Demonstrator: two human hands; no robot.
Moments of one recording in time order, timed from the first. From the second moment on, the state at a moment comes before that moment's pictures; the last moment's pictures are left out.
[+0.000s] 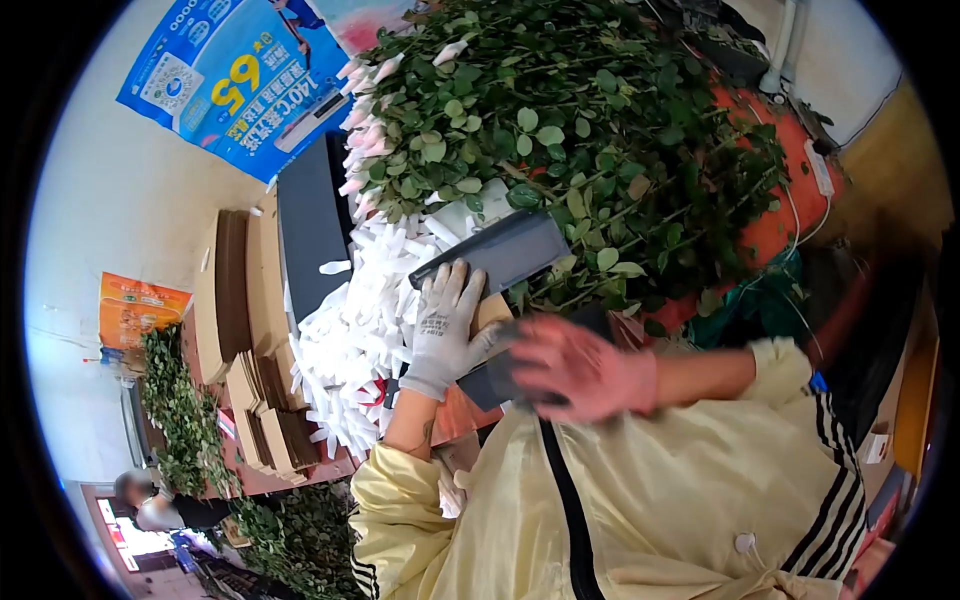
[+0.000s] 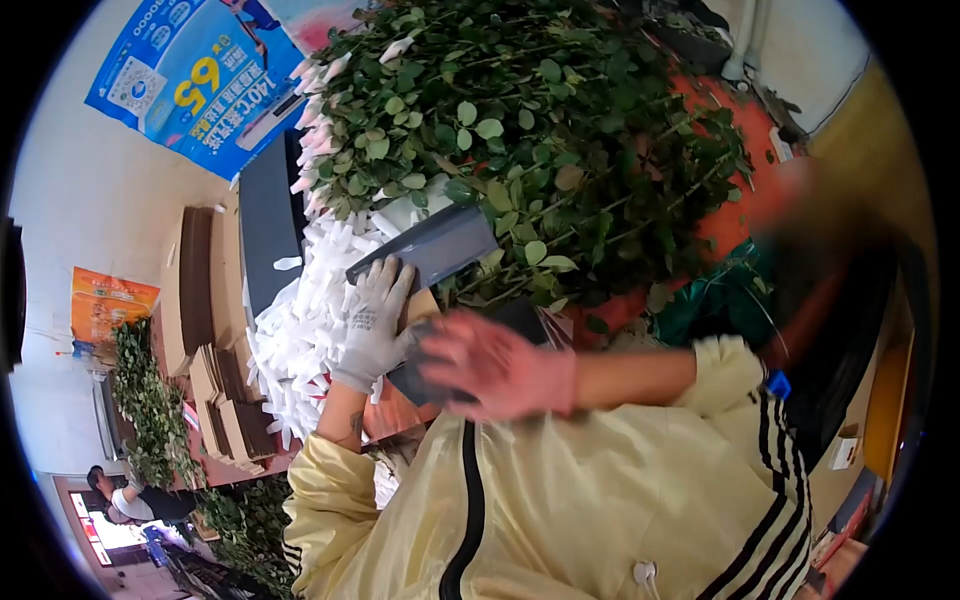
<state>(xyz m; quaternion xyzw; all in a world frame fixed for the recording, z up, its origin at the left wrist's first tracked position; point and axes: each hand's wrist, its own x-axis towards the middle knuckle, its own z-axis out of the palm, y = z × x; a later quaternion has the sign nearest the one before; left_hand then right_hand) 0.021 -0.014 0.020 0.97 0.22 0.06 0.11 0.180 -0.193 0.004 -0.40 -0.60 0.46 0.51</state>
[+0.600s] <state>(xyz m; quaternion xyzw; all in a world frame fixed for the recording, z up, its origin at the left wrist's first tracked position) 0.014 0.008 0.067 0.90 0.23 -0.03 0.37 0.183 -0.168 -0.013 0.05 -0.06 0.80 0.59</state>
